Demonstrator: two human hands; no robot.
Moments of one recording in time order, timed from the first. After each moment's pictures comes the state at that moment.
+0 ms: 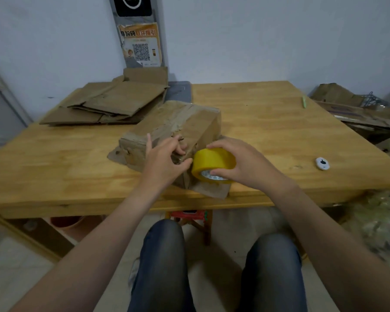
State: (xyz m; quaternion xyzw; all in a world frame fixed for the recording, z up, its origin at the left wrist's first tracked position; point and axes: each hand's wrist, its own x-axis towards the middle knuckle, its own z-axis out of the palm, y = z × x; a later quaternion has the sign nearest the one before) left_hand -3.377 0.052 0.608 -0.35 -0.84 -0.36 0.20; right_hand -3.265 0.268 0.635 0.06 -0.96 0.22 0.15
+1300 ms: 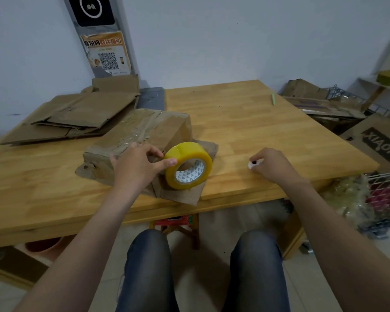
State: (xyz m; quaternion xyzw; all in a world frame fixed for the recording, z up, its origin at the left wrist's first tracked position) left_hand -3.362 0.084 0.647 -0.22 -0.93 -0.27 0.07; right_hand -3.220 0.403 0.596 -0.28 -0.91 0.28 0.09
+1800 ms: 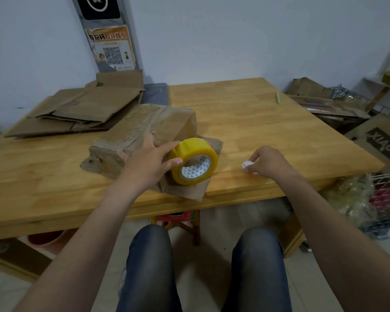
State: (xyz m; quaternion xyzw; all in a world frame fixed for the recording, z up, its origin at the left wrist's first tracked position) left_hand -3.360 0.076 0.651 -0.33 -0.93 -0.15 -0.01; right_hand -3.235 0.380 0.606 -0.32 -0.91 0.25 0.04
